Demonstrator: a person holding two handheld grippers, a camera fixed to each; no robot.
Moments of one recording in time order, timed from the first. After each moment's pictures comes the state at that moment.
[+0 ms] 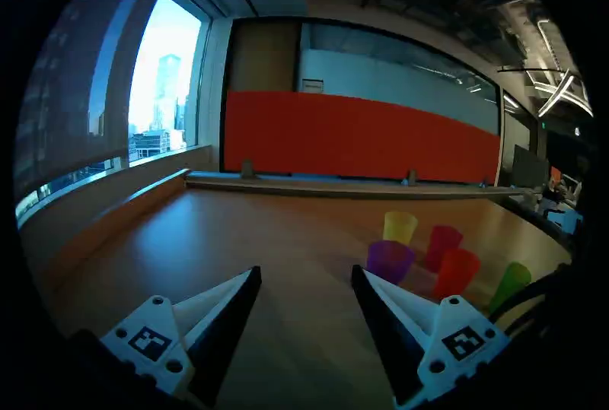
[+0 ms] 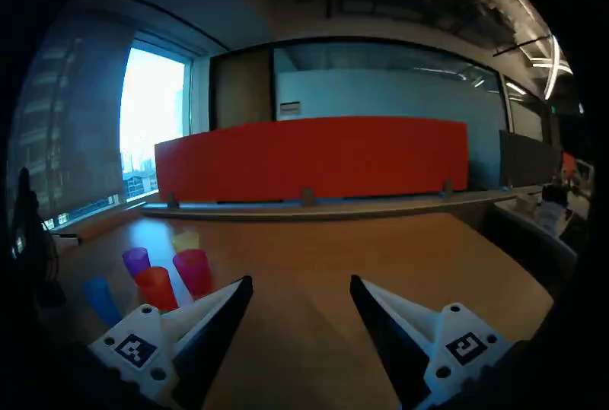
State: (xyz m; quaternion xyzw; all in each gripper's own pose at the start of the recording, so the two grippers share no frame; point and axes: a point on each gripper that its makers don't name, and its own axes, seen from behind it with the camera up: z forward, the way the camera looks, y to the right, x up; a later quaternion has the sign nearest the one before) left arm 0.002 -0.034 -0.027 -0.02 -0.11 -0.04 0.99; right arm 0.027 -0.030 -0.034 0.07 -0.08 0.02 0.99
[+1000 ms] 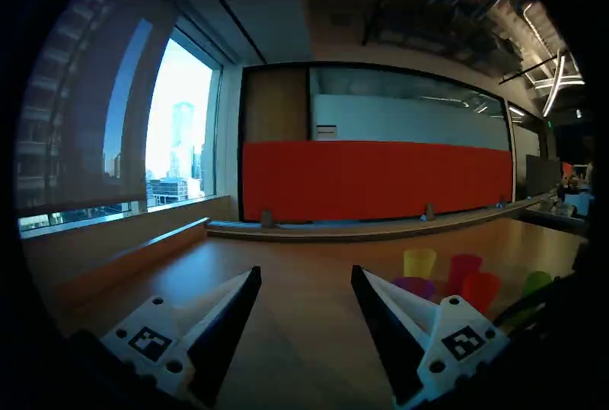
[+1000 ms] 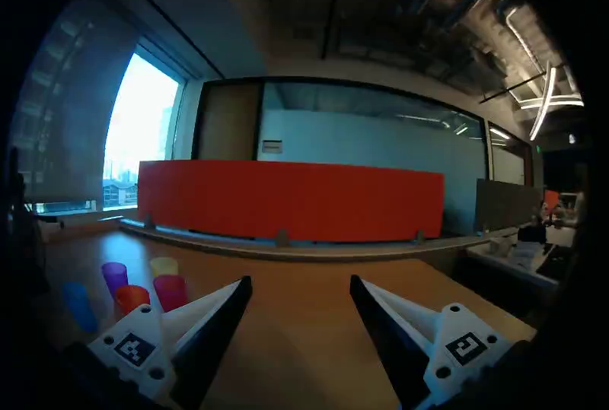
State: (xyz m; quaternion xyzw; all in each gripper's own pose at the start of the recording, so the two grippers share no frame) left arm 0.038 -0.057 -0.019 0.03 0.00 0.00 1.00; right arm 0.067 -0.018 -0.038 0.01 0.01 -0.02 1.00
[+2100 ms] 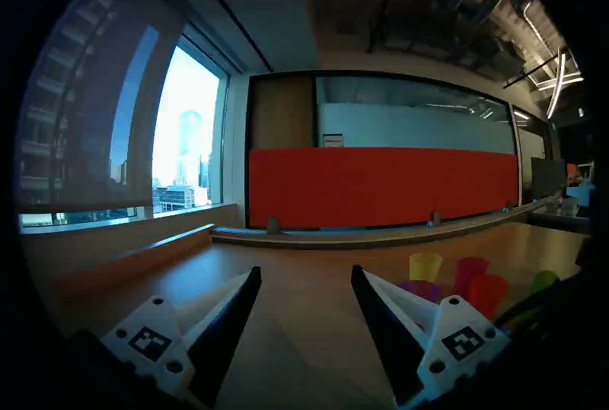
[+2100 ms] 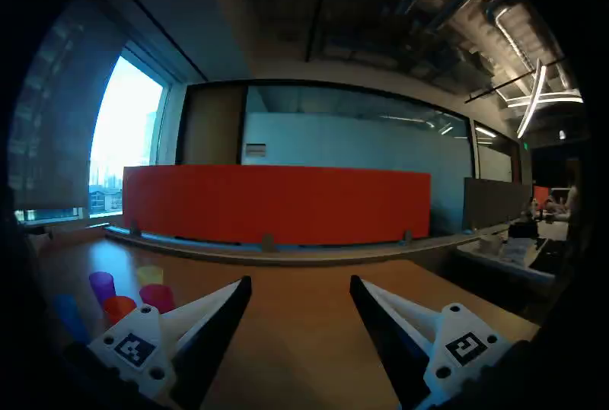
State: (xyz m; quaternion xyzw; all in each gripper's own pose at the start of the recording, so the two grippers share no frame) left arm 0.032 -0.055 -0.016 0.05 0.02 0.00 1.00; right arm 0.073 -0.011 -0.025 -0.03 0.01 -0.01 1.00
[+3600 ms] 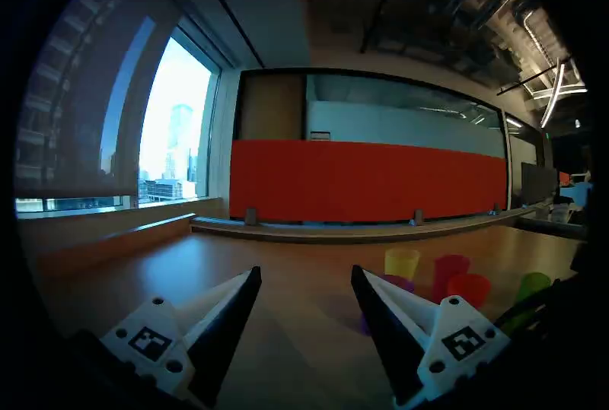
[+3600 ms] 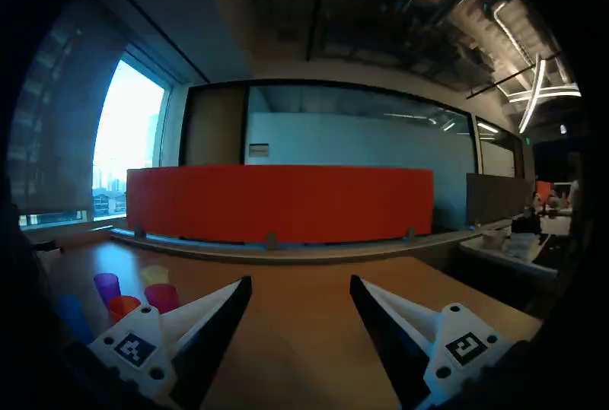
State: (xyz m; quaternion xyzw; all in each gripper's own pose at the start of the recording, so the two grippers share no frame) left arm 0.010 -0.012 -0.009 0.02 0.02 -0.02 1.00; right arm 0.069 -0.010 -0.032 -0.02 0.01 -0.01 1.00
